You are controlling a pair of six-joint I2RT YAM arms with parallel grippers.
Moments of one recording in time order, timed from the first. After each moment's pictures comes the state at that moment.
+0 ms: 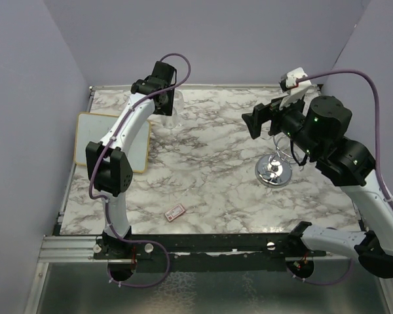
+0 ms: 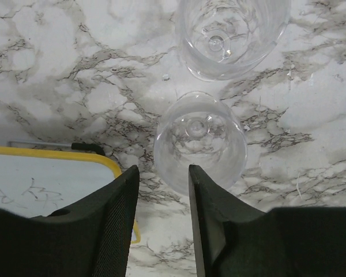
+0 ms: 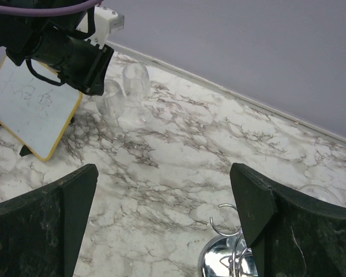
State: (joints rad) left arm -0.35 1.95 1.96 -0.96 -0.21 -0.19; right arm 0.72 1.09 1.56 -0.62 0.23 -0.01
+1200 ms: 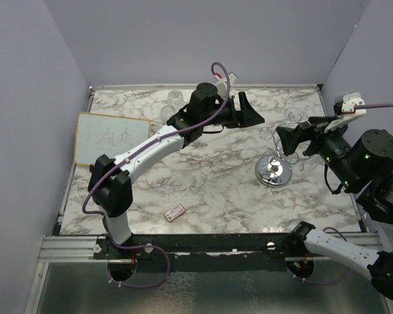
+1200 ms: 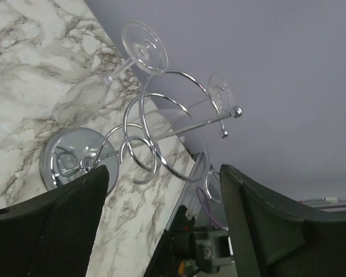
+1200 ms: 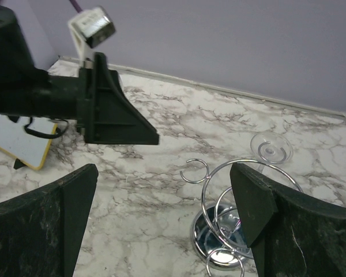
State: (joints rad) left arm -0.73 1.71 1.56 -0.02 0.46 -0.78; right arm 0.72 0.82 1.50 -0.75 0.38 0.07
